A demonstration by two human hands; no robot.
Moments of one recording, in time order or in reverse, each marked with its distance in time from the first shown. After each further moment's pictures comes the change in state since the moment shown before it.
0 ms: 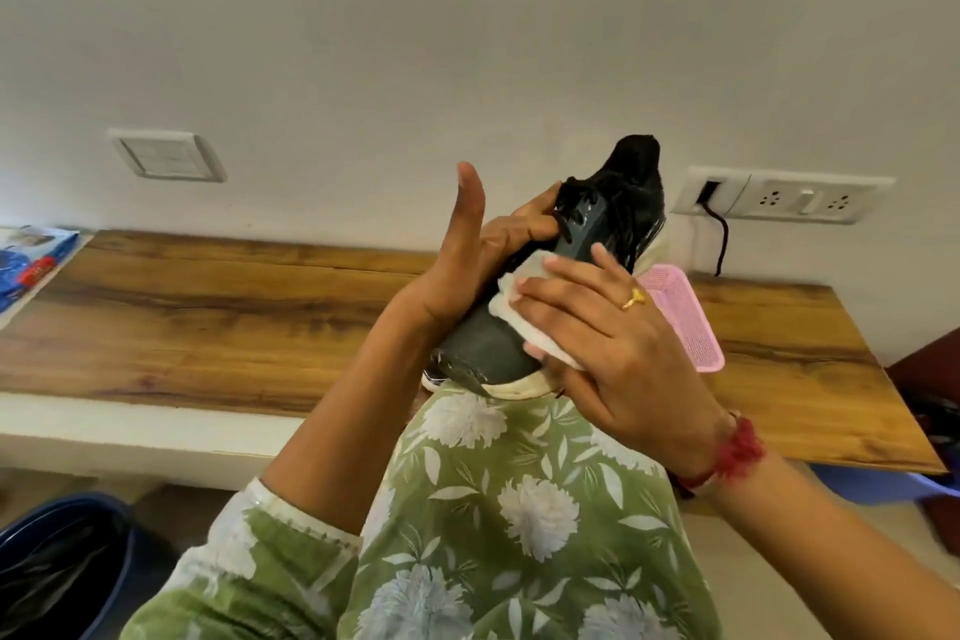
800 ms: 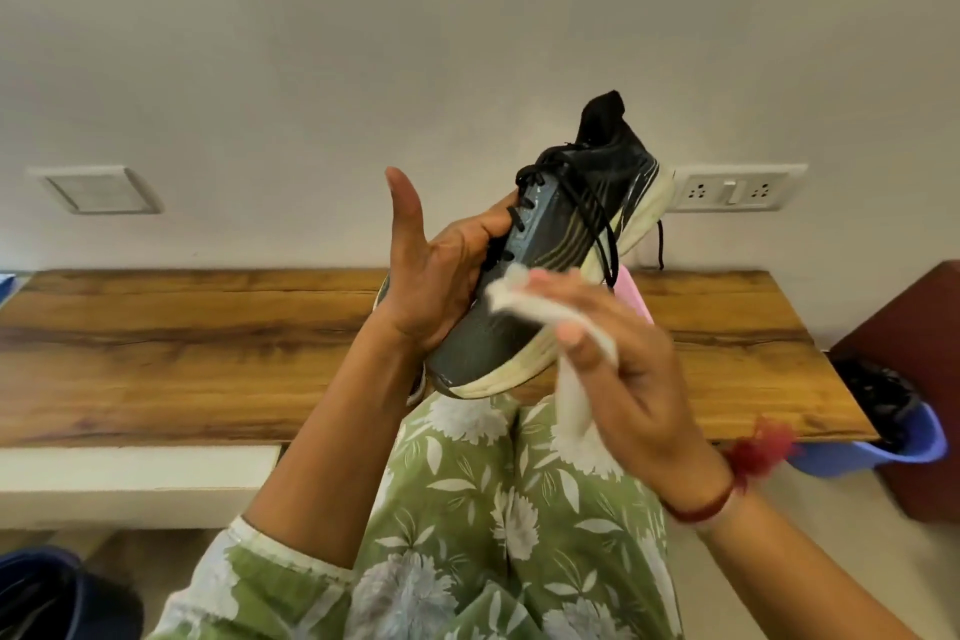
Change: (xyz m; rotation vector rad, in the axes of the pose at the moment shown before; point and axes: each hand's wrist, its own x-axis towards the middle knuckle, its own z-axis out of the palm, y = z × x) left_hand 0.034 -0.008 0.048 -0.261 -0.047 0.085; right_hand -0.045 0.005 -0.040 0.644 0.283 0.359
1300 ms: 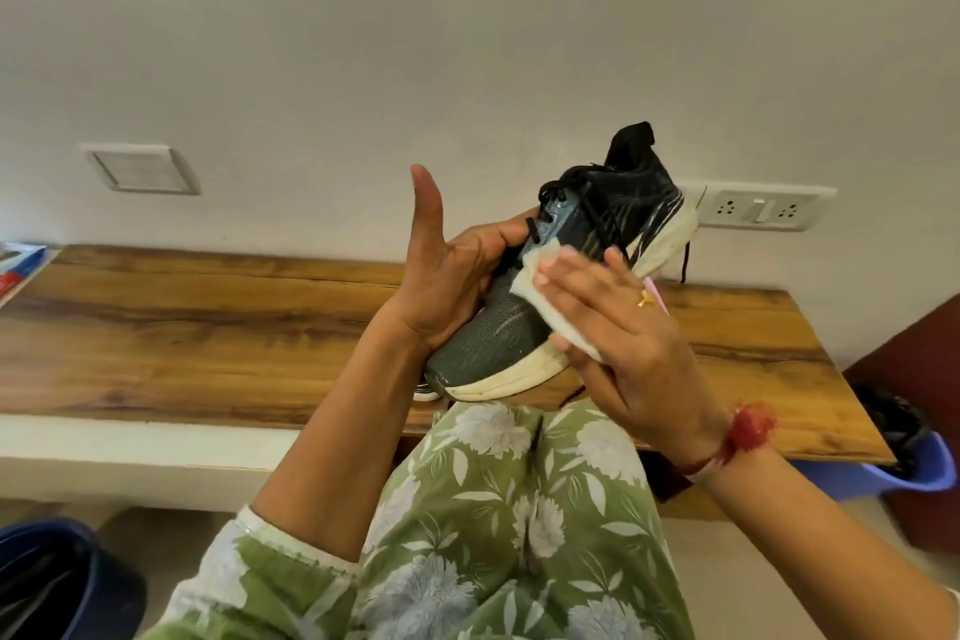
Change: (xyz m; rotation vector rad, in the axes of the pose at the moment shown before) left_hand -0.037 0.018 -0.016 -0.045 -0.023 -0.061; right_hand 0.014 0.013 0.021 -0.638 -0.165 -0.358
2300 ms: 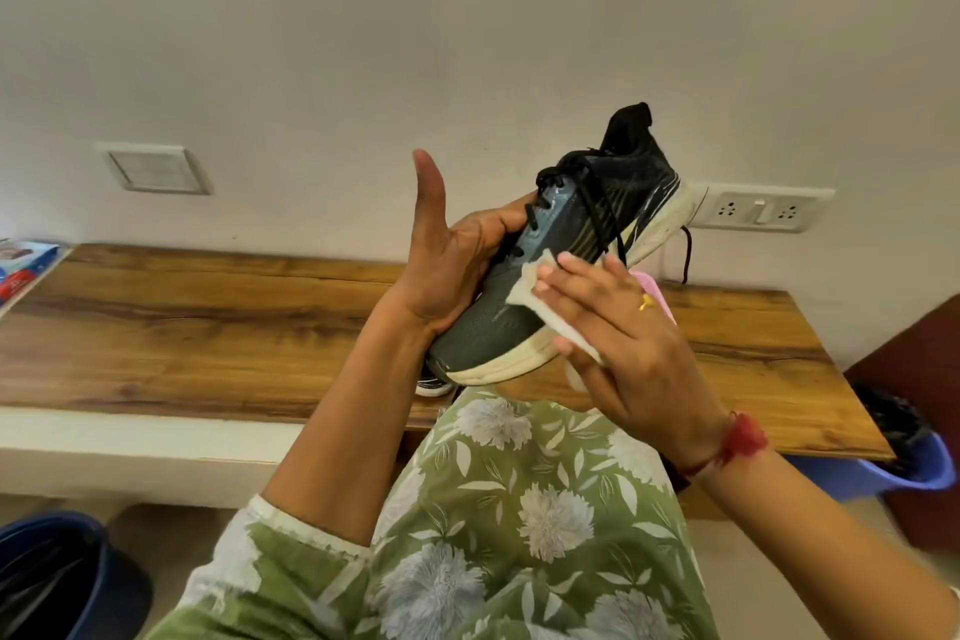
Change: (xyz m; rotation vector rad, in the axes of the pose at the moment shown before) left_hand -0.008 0.010 0.001 0.014 0.032 0.067; right_hand -0.002 -0.017 0.002 -0.088 -0.016 -0.059
